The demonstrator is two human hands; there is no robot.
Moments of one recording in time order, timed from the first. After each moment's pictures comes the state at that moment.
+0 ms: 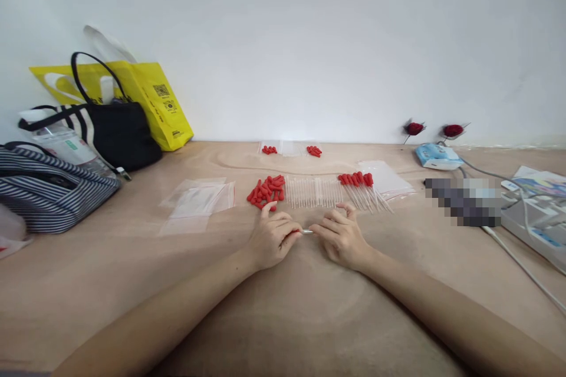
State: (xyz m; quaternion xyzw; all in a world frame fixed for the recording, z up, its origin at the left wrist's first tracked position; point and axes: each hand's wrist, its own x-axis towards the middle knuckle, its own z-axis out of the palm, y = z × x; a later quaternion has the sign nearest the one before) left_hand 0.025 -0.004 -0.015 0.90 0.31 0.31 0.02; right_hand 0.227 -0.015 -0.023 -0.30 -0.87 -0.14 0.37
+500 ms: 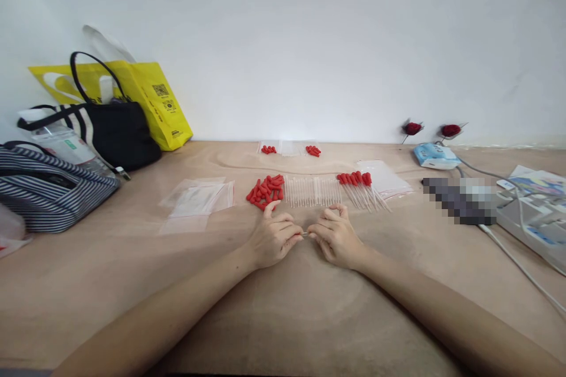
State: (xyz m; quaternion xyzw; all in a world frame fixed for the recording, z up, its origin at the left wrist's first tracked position) left_hand 0.026 -0.003 -0.015 0.91 0.26 0.31 -0.01; right_hand 0.221 -0.016 -0.022 -0.33 -0.88 -0.04 0.33
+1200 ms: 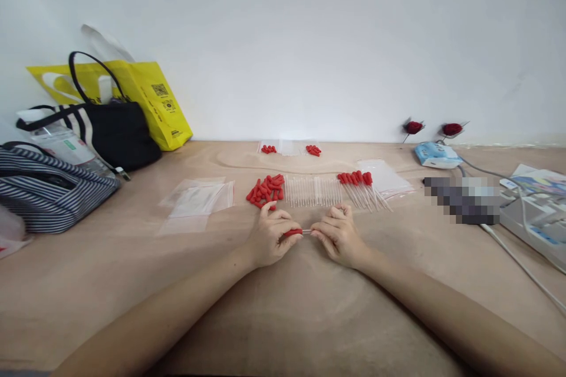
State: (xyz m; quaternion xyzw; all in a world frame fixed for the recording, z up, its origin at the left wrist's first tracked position) left_hand 0.024 -0.002 -0.014 0.89 0.31 0.32 0.05; right_hand 0.223 -0.017 -0.022 -0.35 -0.86 -0.03 0.36
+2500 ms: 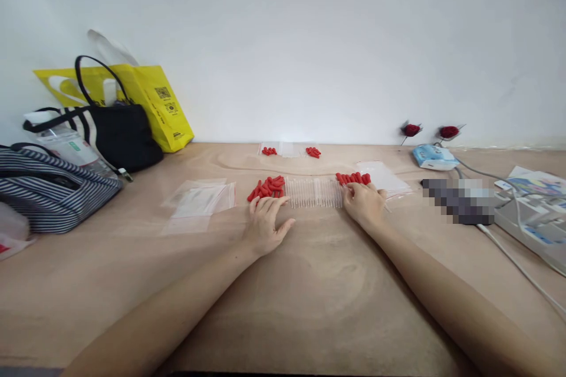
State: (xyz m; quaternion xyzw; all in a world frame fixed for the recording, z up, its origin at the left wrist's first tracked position) left_hand 0.019 0.008 -0.011 0.83 0.46 0.32 -0.01; right_hand 0.268 0.045 -0.023 -0.73 -0.62 -0.11 0.25
